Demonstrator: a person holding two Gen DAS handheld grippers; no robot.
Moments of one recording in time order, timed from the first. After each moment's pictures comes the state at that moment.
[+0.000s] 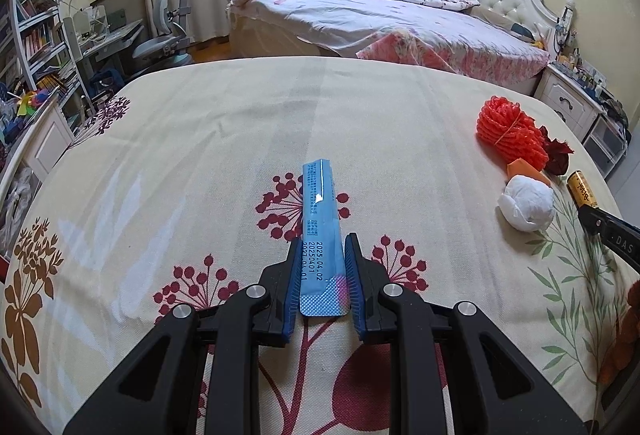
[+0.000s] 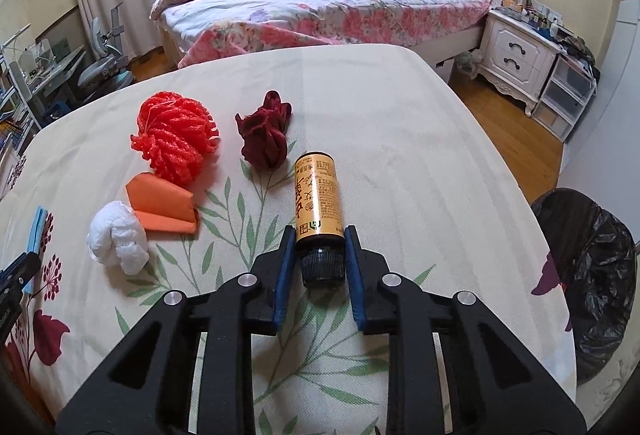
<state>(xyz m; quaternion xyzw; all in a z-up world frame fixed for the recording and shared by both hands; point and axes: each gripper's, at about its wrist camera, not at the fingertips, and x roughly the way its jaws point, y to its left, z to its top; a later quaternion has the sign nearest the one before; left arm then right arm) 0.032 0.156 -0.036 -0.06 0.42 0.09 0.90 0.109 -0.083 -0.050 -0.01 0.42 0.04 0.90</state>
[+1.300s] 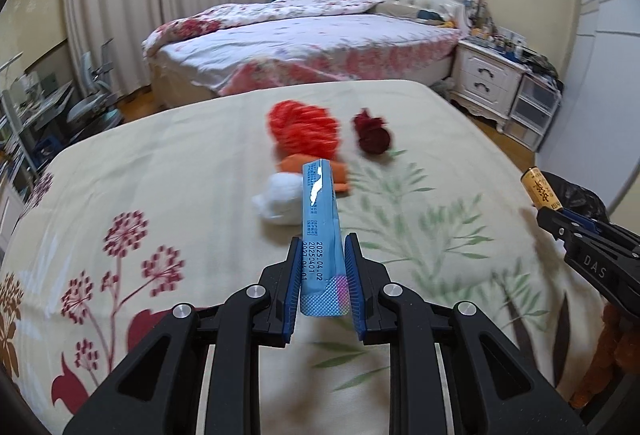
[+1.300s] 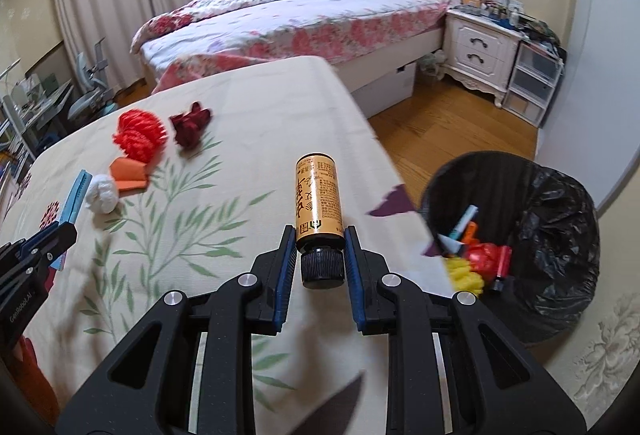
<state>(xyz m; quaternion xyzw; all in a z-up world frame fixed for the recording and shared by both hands) 0.016 -0.005 -0.007 0.01 0.38 -0.05 0.92 0.035 -0.193 -0.031 0.04 0.38 -0.01 0.92</state>
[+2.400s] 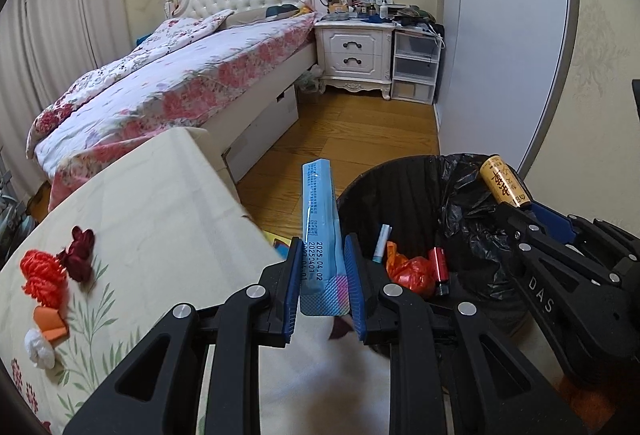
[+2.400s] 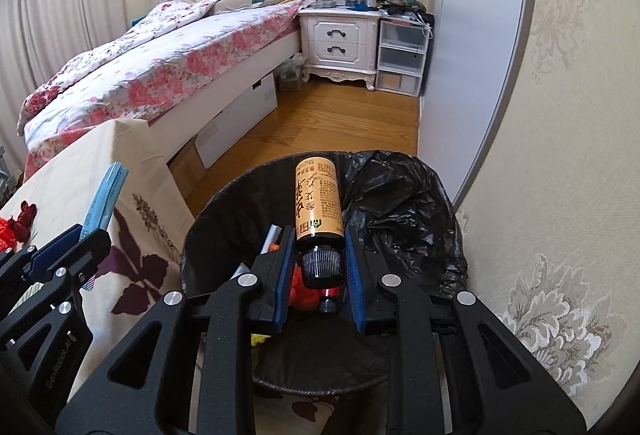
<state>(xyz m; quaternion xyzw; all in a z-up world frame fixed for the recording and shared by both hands) 0.060 -0.245 -0.015 0.13 0.35 -0.23 0.90 0.025 -0.368 -0.046 0.10 0.35 -0.22 0.90</state>
